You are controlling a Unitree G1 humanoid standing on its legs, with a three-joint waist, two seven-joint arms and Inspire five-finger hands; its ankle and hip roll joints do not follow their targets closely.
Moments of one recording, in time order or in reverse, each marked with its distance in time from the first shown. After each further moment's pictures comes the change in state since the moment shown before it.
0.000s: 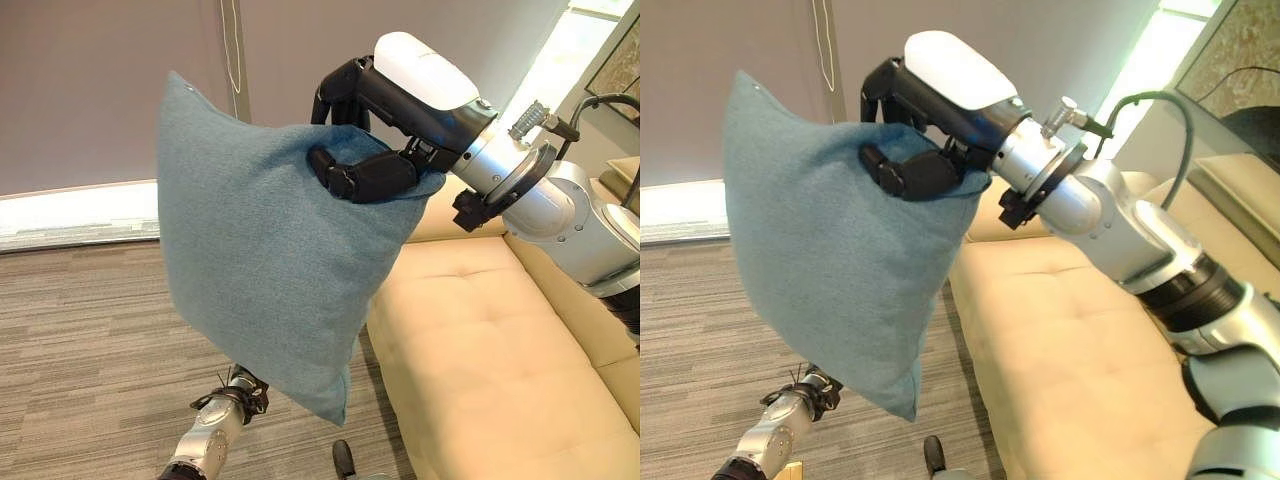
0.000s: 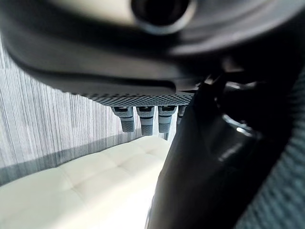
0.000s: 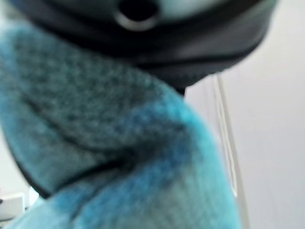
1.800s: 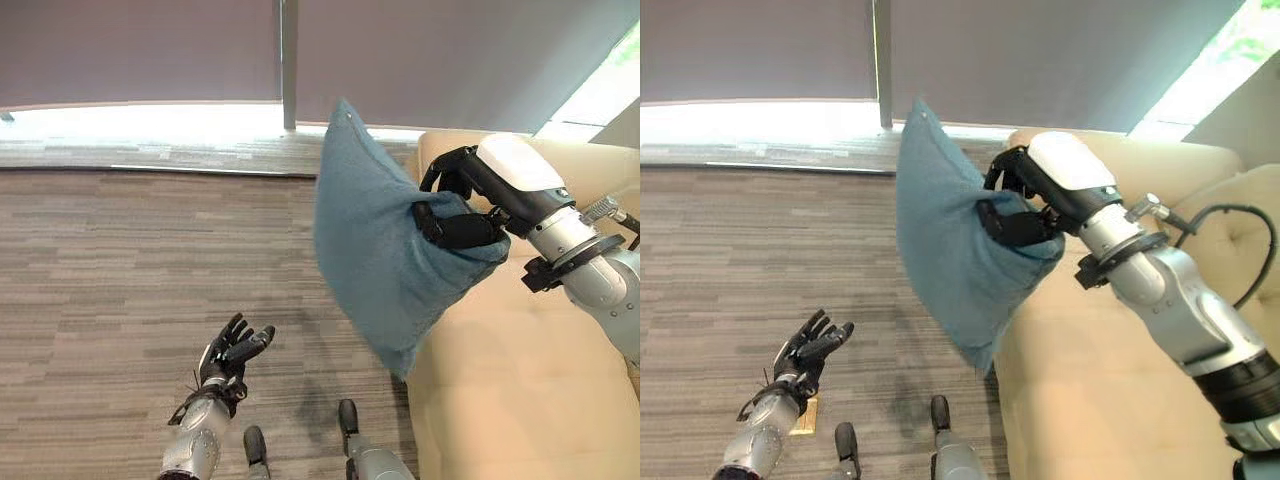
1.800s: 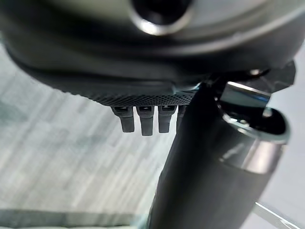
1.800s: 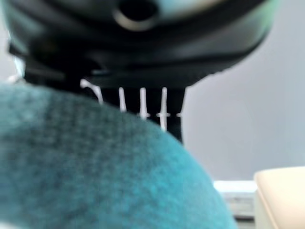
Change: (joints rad) left arm 0.043 -0.092 0.232 -0.074 -0.150 0.019 0.212; right arm 0.619 -0.112 -0.408 -0.091 -0.118 0.104 -0.016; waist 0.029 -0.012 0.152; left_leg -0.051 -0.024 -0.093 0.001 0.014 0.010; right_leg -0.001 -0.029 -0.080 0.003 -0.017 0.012
